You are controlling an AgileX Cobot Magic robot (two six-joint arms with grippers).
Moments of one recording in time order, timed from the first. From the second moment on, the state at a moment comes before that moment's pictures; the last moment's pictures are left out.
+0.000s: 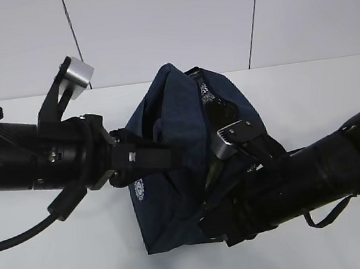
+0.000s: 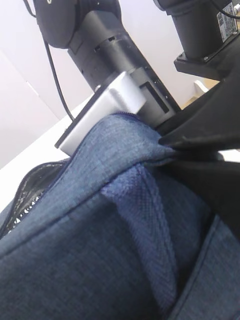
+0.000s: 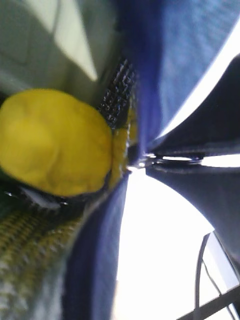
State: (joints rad) left arm -0.53 1.56 -0.73 -1.79 0.74 1.50; right arm 0.44 1.74 -0.71 1.60 0.60 -1.67
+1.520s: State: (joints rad) left arm -0.54 1.56 -0.73 -1.79 0.73 1.50; right arm 0.44 1.51 -0.71 1.11 0.56 -1.35
